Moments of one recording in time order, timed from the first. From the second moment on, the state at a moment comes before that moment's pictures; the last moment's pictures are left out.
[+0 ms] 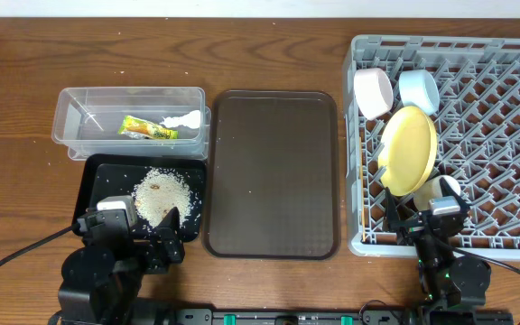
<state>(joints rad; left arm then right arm) -0.14 0.32 0.77 -0.97 0.00 -0.28 -0.03 0.01 0.01 -0.06 -0.18 -0.07</state>
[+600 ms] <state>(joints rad) -0.07 0.31 0.70 -0.91 -0.01 -0.25 -0.03 0.01 0.01 -0.06 -0.18 -0.07</state>
